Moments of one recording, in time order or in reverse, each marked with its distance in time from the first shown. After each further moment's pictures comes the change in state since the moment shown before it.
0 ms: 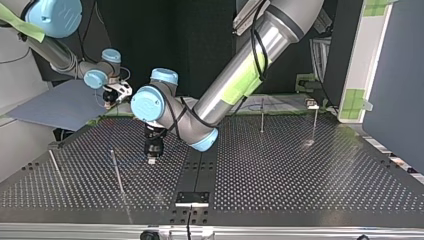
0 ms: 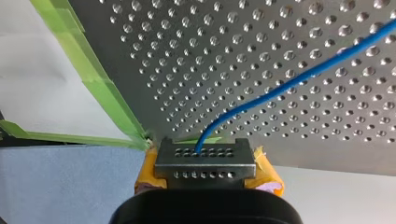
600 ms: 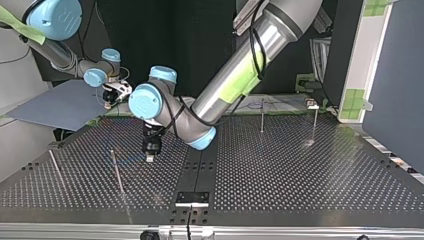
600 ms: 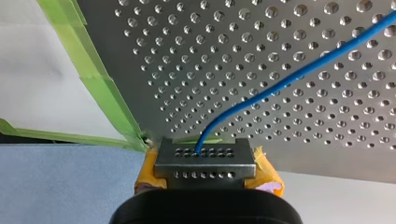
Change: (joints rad) left arm -0.011 0.000 -0.001 -0.006 0.003 0.002; right arm -0.014 0.019 0.000 -0.040 -0.025 -0.050
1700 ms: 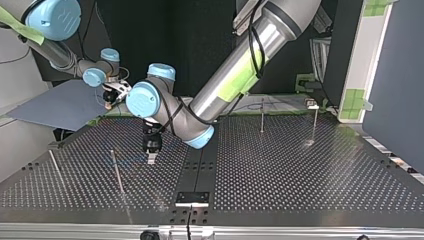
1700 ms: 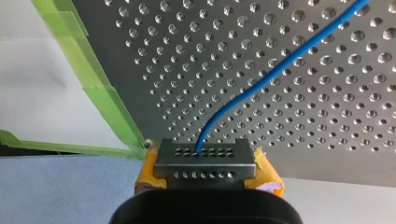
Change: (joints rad) left arm -0.008 0.001 0.000 -0.030 -0.027 -0.109; right arm -0.006 0.002 0.000 -0.003 -0.036 0.027
